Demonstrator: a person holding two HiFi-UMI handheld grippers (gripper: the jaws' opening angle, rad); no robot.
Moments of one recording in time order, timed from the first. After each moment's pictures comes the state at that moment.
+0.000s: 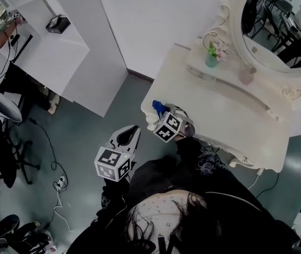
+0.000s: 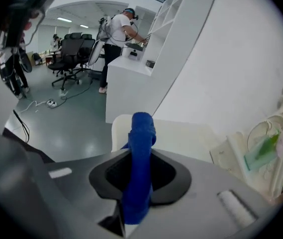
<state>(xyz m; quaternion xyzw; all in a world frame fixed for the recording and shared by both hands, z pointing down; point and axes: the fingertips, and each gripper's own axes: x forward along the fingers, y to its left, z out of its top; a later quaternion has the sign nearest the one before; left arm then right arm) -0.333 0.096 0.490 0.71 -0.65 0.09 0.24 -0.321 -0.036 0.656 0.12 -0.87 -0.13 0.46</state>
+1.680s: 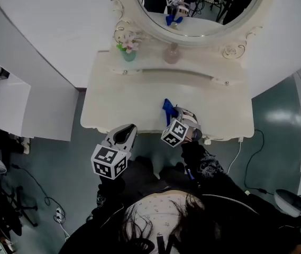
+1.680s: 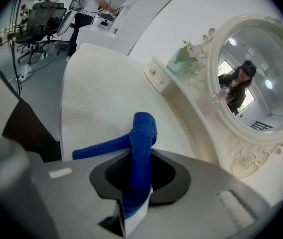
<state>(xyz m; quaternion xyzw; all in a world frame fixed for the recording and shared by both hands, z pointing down) -0.108 -0.016 0.498 0.83 -0.50 0.12 0.23 0.027 -0.141 0.676 0.31 -0.77 -0.15 0.53</state>
